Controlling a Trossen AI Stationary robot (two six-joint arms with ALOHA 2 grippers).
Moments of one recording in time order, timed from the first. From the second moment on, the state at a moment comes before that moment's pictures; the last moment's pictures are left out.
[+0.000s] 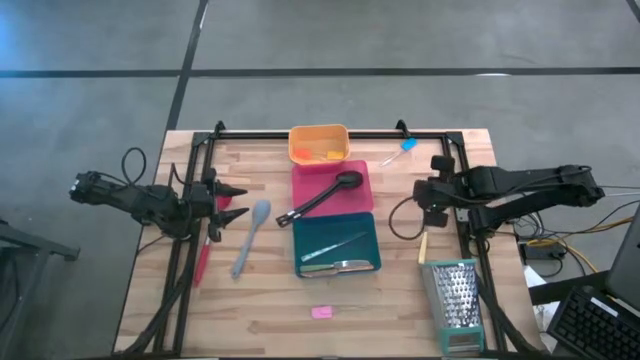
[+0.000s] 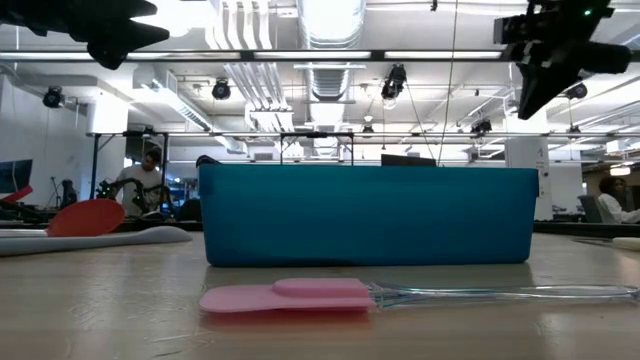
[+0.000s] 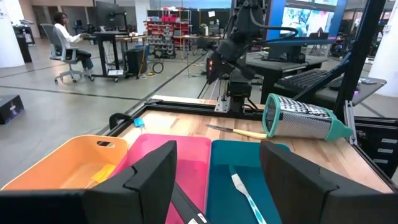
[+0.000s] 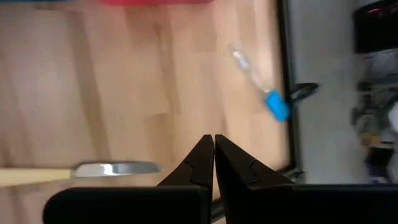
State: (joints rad) left arm -0.30 0.38 0.40 -0.12 -0.50 -0.06; right arm 0.05 1.02 0.95 -1.24 0.53 0.07
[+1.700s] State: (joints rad) left arm -0.30 0.38 0.40 -0.12 -0.50 -0.06; right arm -0.76 1.89 1.30 -0.89 0.10 -0.57
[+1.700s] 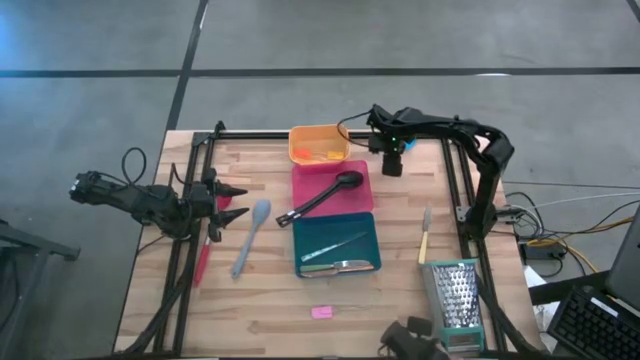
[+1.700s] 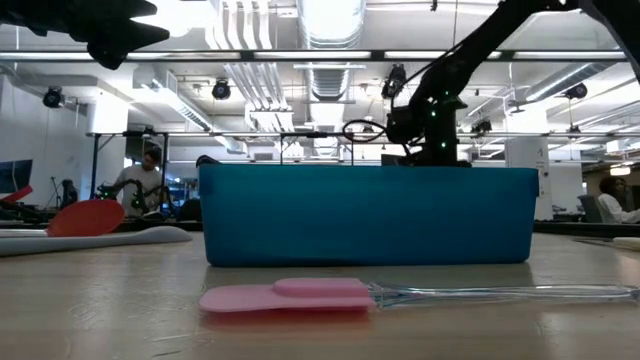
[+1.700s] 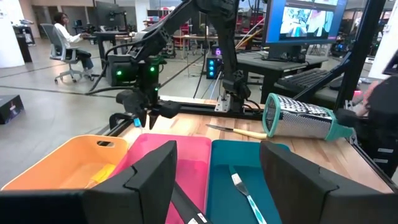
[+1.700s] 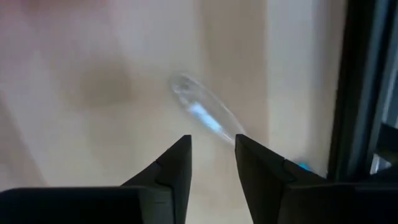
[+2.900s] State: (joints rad) left arm -0.30 0.38 0.40 -0.12 -0.50 -0.08; right arm -0.98 1.97 1.38 -0.93 0.27 0.03
